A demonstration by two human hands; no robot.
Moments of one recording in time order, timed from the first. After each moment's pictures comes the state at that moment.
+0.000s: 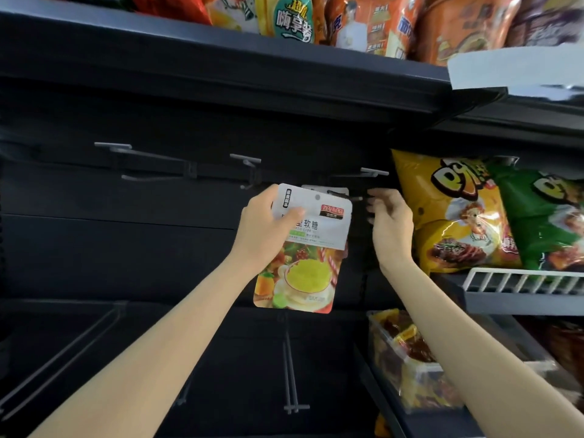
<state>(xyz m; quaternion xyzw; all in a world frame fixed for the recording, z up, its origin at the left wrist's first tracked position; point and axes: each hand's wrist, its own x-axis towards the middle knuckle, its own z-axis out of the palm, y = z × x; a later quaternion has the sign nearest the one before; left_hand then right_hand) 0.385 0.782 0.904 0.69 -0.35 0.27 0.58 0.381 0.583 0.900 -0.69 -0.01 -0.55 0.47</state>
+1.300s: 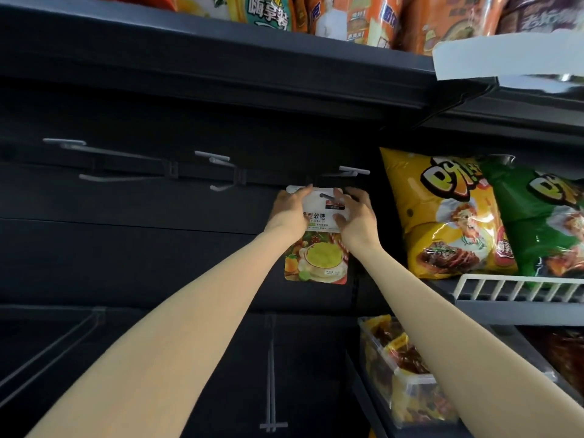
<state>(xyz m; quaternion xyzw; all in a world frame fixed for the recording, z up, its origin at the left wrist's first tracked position) 0.461 0.687 0.924 0.86 -0.25 0.23 0.37 0.420 0.563 0.908 -0.85 0.02 -0.45 0.27</state>
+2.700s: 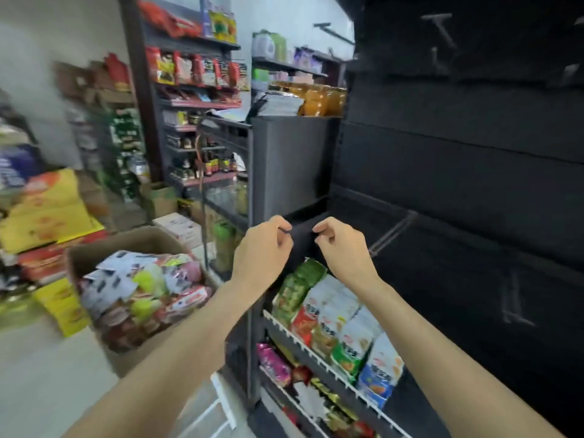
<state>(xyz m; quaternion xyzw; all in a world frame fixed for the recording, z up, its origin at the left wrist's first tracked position) 0.277 1.173 0.711 0.88 0.15 0.33 0.30 0.345 1.041 0.730 -0.87 -0.30 -0.09 0.38</state>
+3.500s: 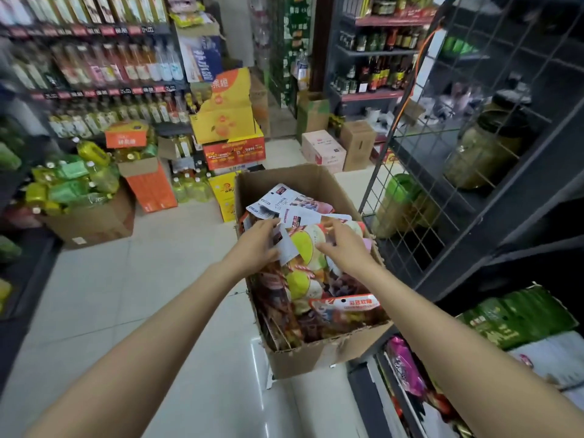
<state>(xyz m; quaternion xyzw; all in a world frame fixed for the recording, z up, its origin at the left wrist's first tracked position) 0.186 1.520 0.547 0.88 0.38 0.09 0.28 0.359 1.425 0.545 -0.80 -0.50 0.23 0.25</state>
